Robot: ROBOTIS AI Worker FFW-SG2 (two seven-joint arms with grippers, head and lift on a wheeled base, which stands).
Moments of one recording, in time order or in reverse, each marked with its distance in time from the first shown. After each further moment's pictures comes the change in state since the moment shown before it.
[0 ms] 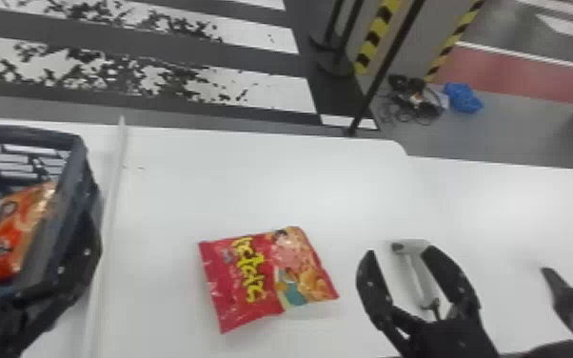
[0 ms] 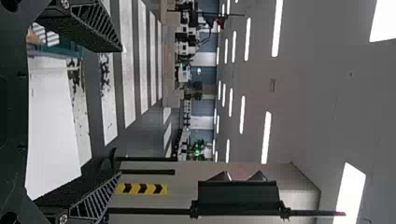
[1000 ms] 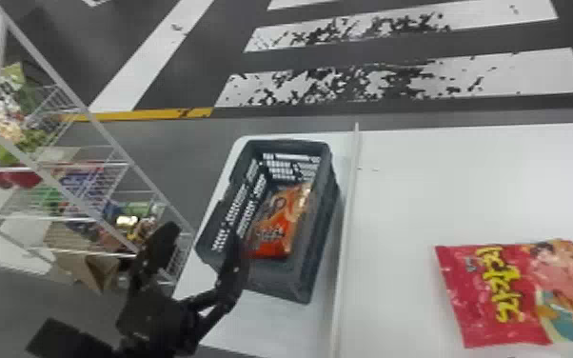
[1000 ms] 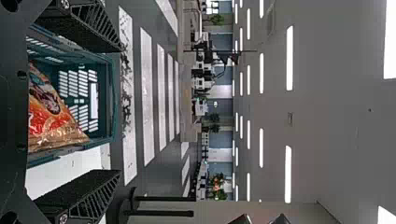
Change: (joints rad) left arm 0.258 -0.058 0.351 -0.071 0.199 -0.053 -0.153; right arm -0.020 -0.085 0.302 0.038 0.422 0.182 0.020
